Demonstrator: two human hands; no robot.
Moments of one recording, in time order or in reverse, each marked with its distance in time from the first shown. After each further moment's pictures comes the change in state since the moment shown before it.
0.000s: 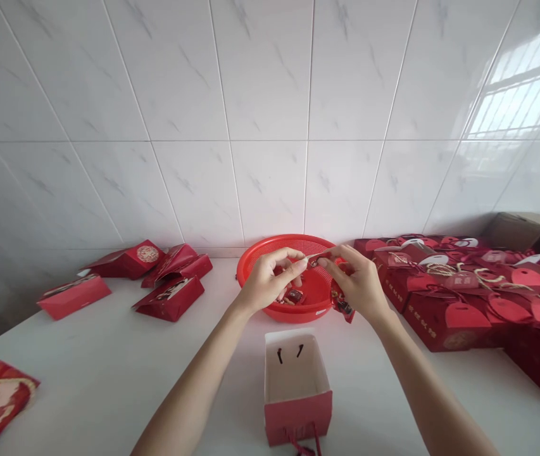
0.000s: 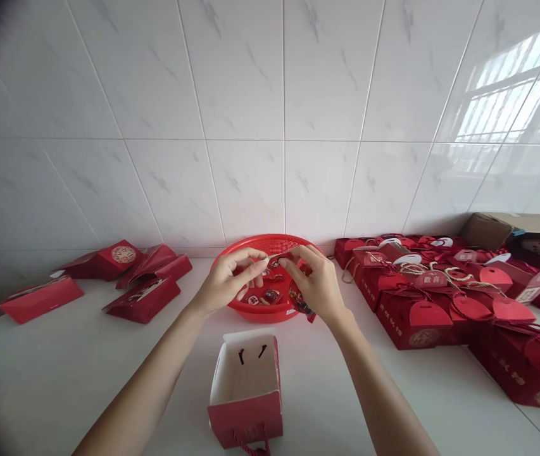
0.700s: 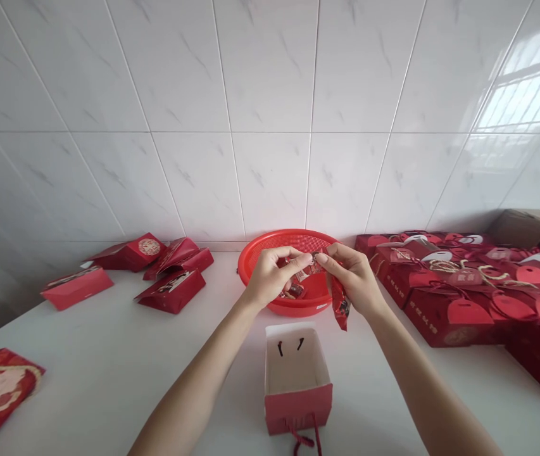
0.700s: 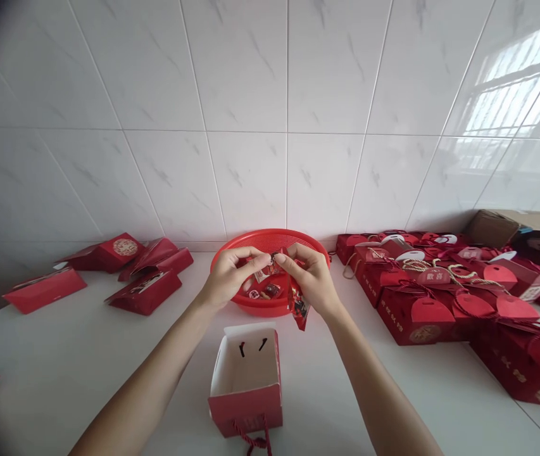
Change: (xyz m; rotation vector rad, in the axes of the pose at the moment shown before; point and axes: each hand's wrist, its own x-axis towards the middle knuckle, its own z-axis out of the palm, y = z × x) left_hand 0.002 -0.004 0.012 -0.119 0.115 -0.027; right_hand -0.001 -0.005 0.011 0.488 -0.117 0.200
